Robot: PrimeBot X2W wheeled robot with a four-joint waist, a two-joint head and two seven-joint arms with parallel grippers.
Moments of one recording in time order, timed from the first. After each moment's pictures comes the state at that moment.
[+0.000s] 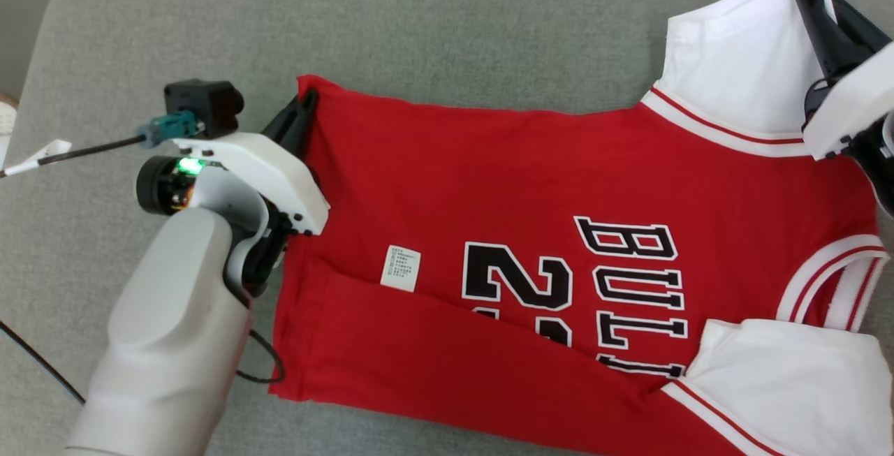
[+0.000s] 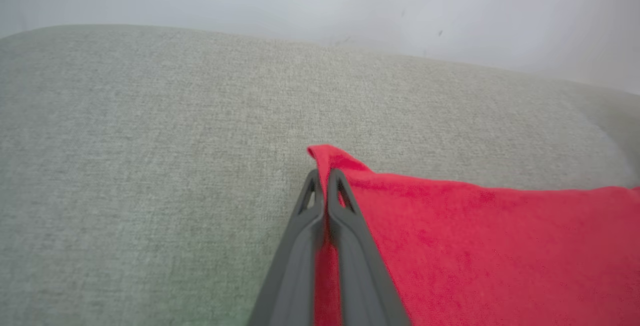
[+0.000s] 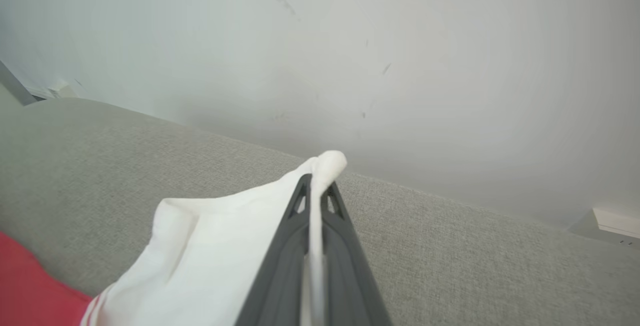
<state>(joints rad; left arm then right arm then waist) -0.84 0.20 -0.34 0.62 -0.50 0.00 0.04 -1.06 -0.45 0.59 0.66 0.75 0.13 0.03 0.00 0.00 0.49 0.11</state>
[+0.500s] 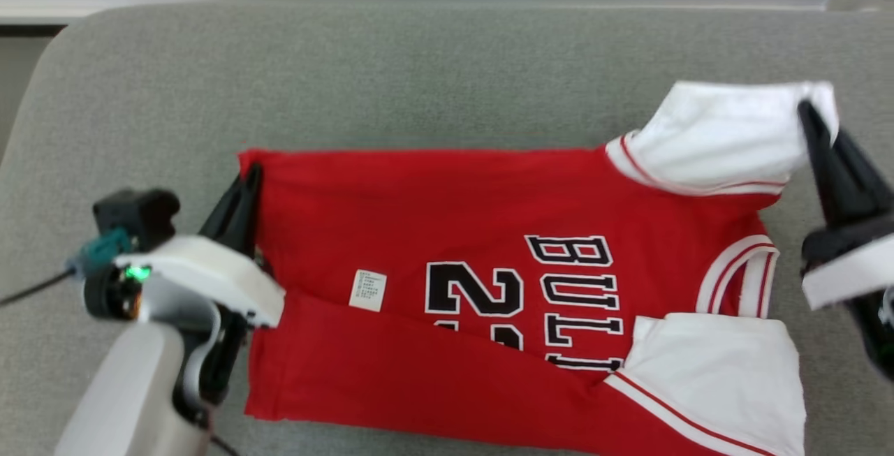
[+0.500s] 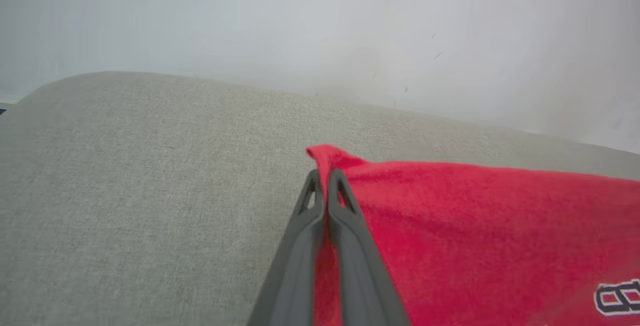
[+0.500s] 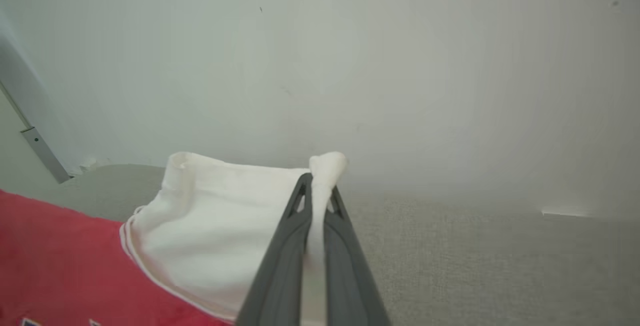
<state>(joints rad) -0.50 0.31 -0.26 0.23 -0.54 0.11 0.03 -0.61 -0.50 0.40 0.27 0.77 0.13 -0.17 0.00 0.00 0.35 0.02</state>
